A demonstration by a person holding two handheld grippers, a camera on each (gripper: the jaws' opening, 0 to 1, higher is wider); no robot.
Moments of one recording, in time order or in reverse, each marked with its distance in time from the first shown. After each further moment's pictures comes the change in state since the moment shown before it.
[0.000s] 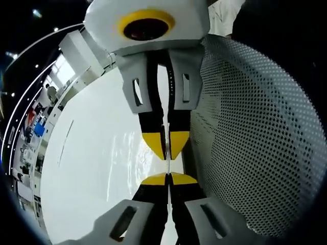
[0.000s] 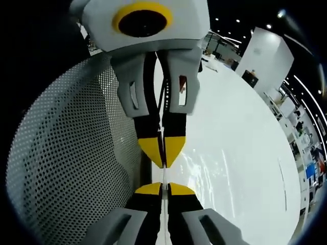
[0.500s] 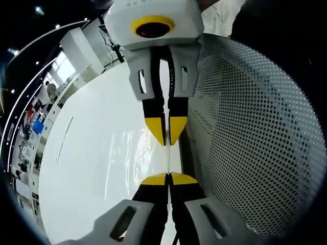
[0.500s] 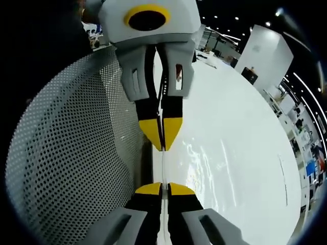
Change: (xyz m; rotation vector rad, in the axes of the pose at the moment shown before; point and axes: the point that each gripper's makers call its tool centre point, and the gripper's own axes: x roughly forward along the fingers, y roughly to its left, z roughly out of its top) left arm -0.003 -0.002 -0.005 -0.013 0.006 -0.009; right arm -0.007 0.001 -0.016 0.009 0.027 0.001
